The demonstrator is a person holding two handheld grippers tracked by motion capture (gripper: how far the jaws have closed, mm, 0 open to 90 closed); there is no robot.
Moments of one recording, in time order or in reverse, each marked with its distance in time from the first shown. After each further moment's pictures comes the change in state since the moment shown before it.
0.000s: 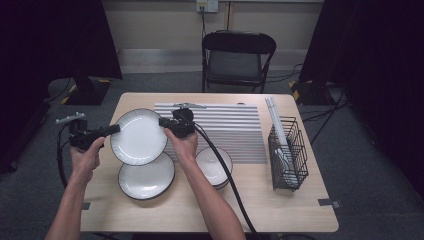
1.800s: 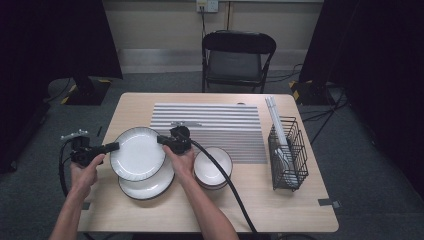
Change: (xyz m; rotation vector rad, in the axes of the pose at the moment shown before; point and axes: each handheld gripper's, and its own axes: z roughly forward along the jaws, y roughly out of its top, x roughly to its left) left arm 0.020 -0.050 -0.003 0.100 0.036 -0.010; right arm -0.013 -0.060 0.028 0.061 0.033 0.036
